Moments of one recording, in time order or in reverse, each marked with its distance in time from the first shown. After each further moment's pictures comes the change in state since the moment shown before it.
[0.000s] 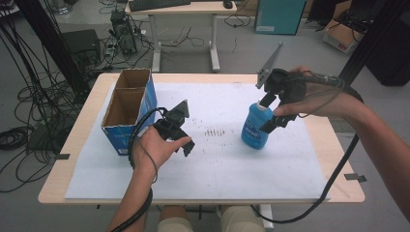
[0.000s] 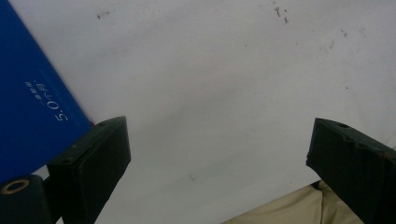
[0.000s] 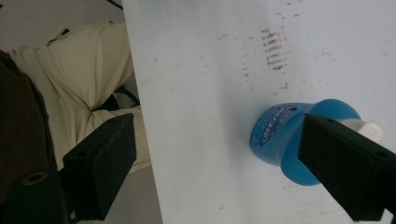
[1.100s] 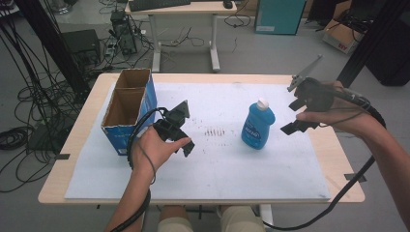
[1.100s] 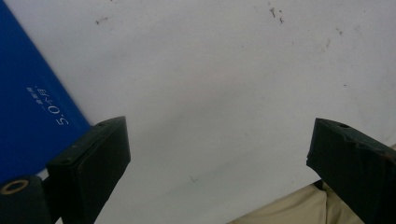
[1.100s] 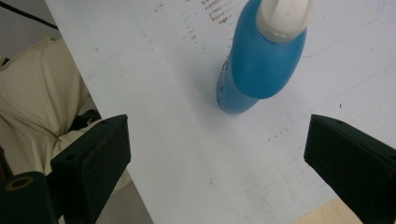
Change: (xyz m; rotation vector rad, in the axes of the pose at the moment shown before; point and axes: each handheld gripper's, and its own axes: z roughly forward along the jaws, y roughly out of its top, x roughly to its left) left arm -0.002 -0.003 0.000 -0.016 0.002 0.027; right arm -0.018 -0.084 0.011 -0.079 -0.139 0.288
